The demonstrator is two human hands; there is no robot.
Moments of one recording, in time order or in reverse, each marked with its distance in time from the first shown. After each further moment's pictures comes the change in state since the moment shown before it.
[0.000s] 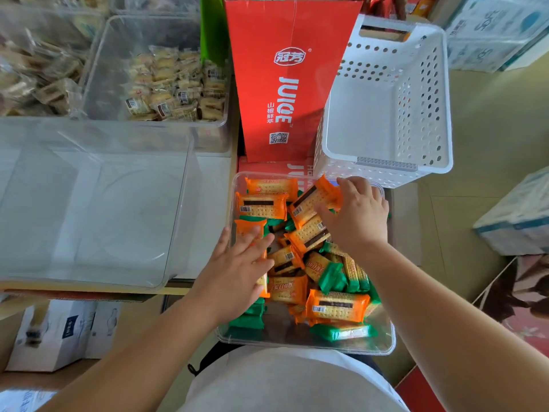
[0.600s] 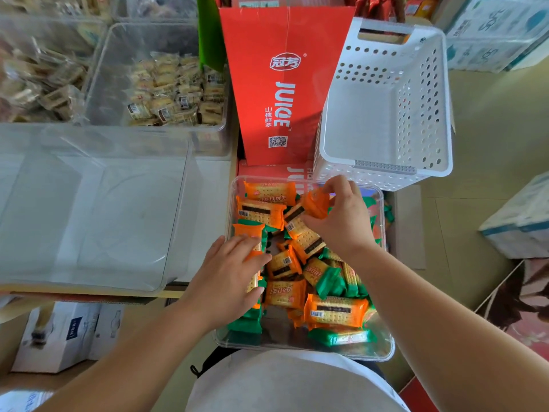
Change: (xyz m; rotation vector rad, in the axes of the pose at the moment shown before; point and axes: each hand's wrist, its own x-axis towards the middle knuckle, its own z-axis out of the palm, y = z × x) left_hand -0.005 0.002 -0.014 -0.160 0.072 -0.112; right_hand -0.001 -0.014 -0.002 0.465 -0.020 -0.042
